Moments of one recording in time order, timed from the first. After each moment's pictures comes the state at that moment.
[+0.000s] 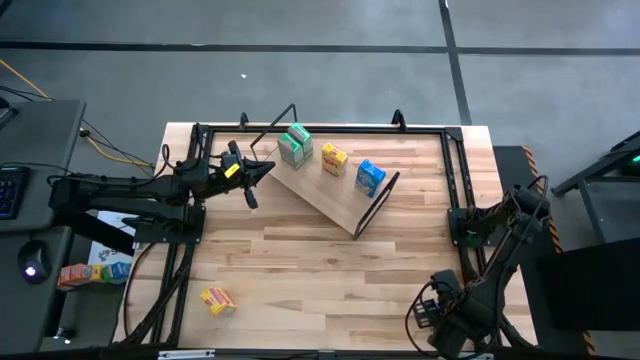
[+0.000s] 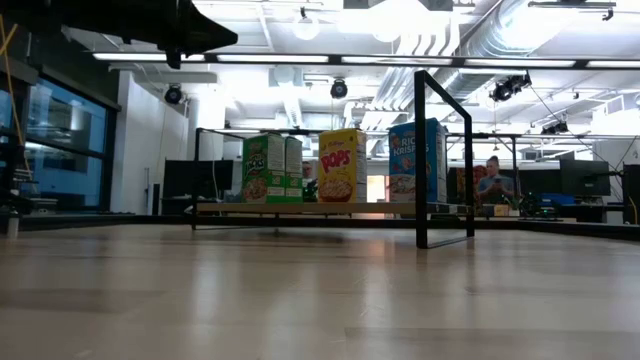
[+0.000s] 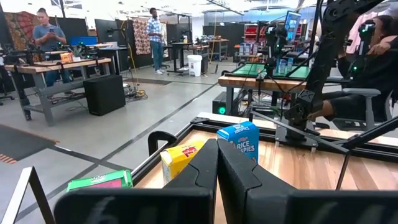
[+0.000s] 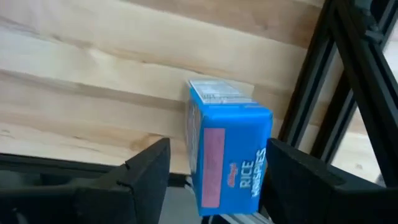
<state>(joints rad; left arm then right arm) 0.12 0.77 0.43 0.37 -0.28 0.03 1.00 1.72 1.48 -1.39 -0.08 2.33</state>
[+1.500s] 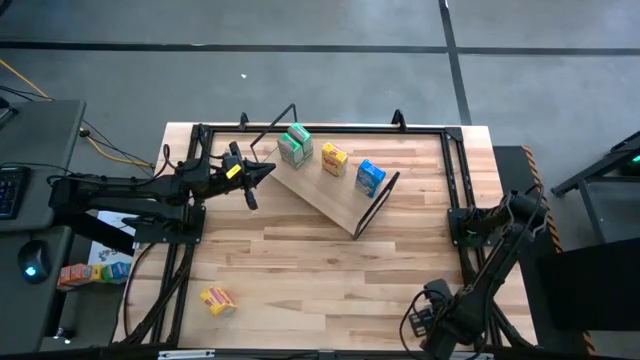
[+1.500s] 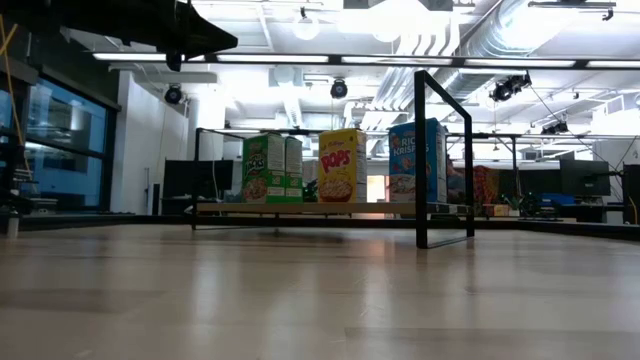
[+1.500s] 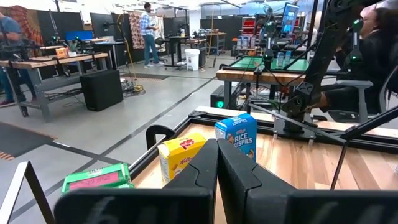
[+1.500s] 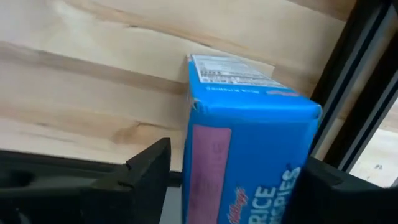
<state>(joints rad) 0.12 0.77 0.43 0.34 -0.27 0.03 1.00 1.77 1.36 -1.18 -0.16 2.29</state>
